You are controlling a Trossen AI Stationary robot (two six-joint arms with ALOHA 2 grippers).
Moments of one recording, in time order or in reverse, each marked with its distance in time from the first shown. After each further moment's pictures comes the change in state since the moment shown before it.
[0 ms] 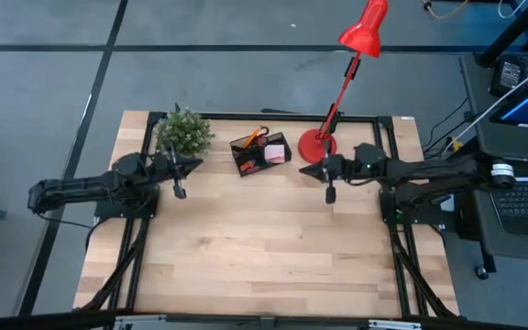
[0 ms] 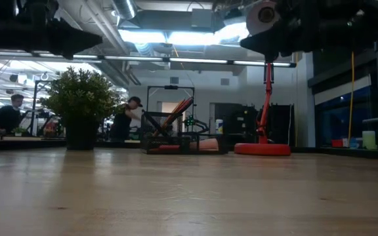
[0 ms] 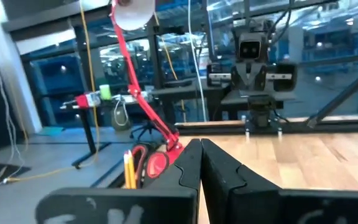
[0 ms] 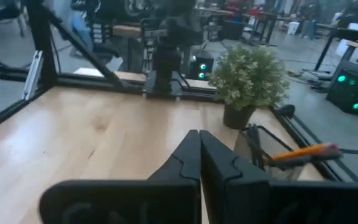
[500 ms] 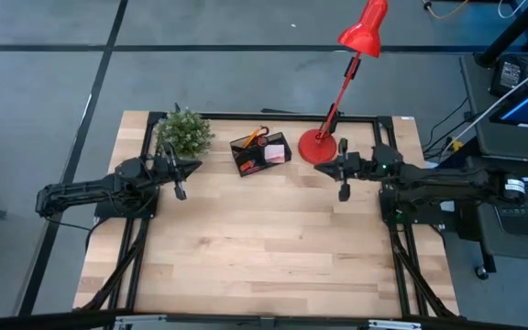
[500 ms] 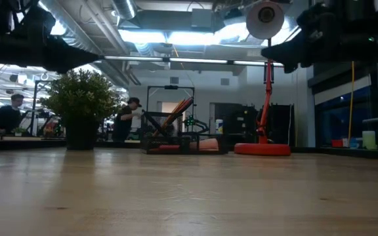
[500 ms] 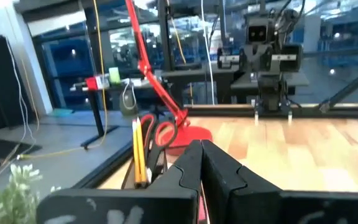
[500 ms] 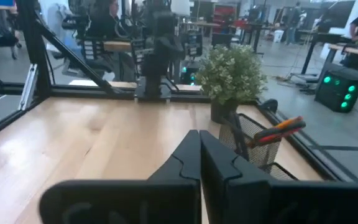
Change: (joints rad) left arm 0.000 -0.159 -0.092 -0.113 -0.057 -0.033; right arm -0.127 -0.208 -0.194 0.052 -0.083 0.055
